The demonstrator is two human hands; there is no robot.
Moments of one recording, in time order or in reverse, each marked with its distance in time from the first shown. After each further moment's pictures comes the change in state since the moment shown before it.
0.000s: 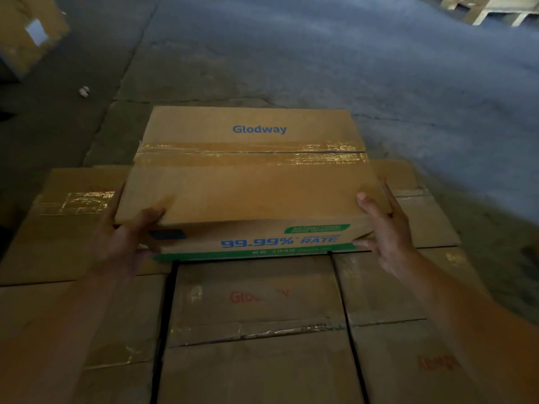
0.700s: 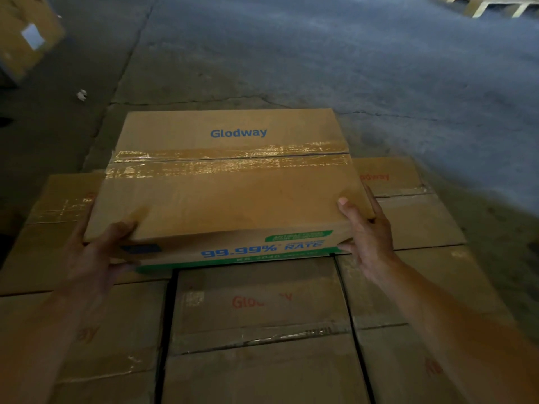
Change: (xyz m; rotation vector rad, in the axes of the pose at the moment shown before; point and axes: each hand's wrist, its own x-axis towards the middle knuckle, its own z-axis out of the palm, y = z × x) left_hand 0.019 -0.008 -0.046 0.003 0.017 0.009; right_hand -0.012 0.013 0.033 0.033 -0.005 0.018
